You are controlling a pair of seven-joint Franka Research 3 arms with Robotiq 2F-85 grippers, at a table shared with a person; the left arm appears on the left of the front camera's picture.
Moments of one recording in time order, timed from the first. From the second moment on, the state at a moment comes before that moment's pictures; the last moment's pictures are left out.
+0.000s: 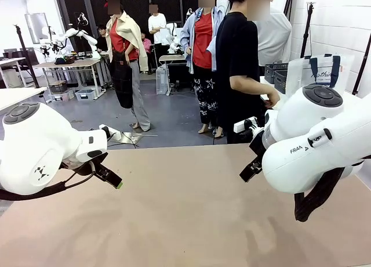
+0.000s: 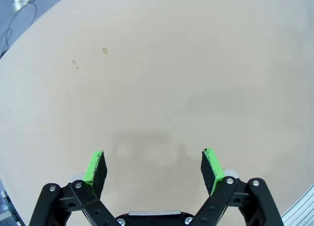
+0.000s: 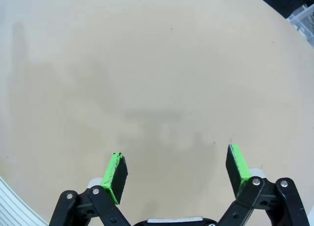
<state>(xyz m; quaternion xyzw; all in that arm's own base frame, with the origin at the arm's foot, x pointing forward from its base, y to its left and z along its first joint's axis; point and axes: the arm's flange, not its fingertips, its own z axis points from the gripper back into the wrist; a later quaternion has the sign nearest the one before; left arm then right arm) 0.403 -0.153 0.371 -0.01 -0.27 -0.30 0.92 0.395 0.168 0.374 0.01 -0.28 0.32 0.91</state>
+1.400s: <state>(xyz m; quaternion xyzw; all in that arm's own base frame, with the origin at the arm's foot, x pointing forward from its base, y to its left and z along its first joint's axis) 0.376 -0.154 0.471 -0.17 -0.25 -0.38 0.88 0.335 0.186 0.469 0.08 -0.26 0.41 0.87</state>
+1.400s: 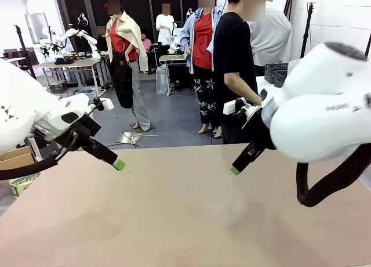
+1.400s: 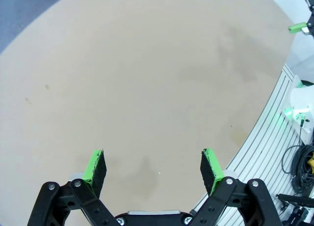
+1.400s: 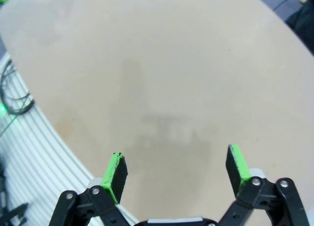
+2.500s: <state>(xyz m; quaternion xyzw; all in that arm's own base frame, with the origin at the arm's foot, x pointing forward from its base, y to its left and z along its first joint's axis) 0.396 -0.177 0.434 -0.13 -0.29 -0.39 0.86 0.372 0.156 0.456 0.08 -0.27 0.43 0.86</state>
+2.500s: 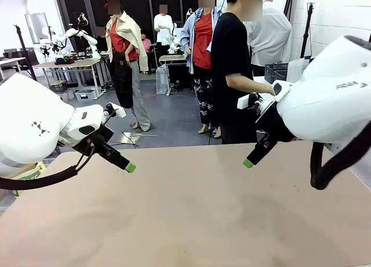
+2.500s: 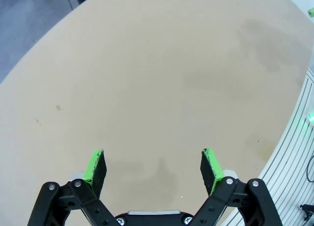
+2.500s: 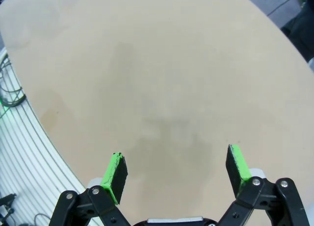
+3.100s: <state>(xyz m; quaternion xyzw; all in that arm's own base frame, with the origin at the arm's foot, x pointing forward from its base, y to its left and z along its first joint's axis) 0.400 -0.192 0.414 -0.15 -0.26 -0.38 0.87 0.424 0.185 0.424 0.11 -0.25 0.44 0.85</state>
